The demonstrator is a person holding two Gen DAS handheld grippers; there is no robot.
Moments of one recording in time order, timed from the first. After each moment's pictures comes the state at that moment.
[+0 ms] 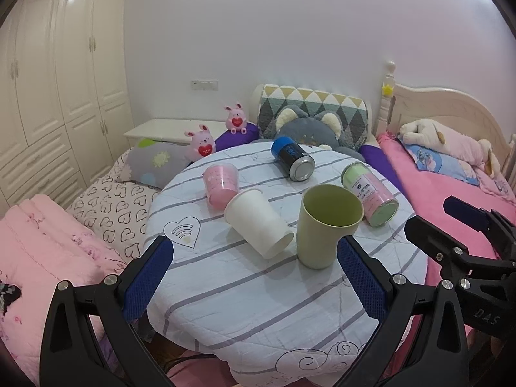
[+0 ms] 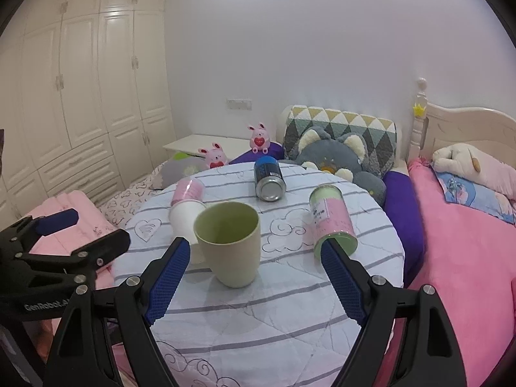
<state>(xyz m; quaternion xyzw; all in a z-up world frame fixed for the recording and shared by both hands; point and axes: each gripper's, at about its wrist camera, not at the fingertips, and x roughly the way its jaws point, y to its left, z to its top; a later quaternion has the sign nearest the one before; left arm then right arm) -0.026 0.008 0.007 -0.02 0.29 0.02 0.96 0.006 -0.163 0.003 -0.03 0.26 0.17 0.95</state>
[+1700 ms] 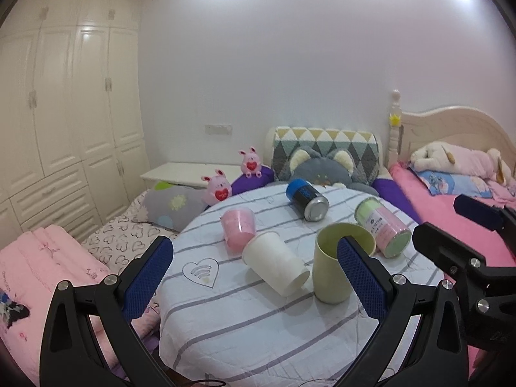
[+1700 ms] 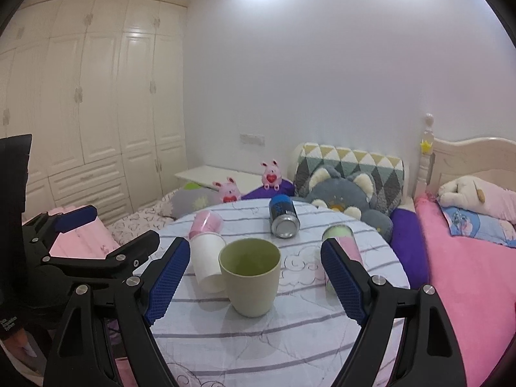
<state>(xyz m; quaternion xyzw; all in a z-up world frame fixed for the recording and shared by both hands) -0.041 0.000 0.020 0.01 0.19 0.06 0.98 -0.017 -0.154 0.013 -0.04 0.17 0.19 0.97</state>
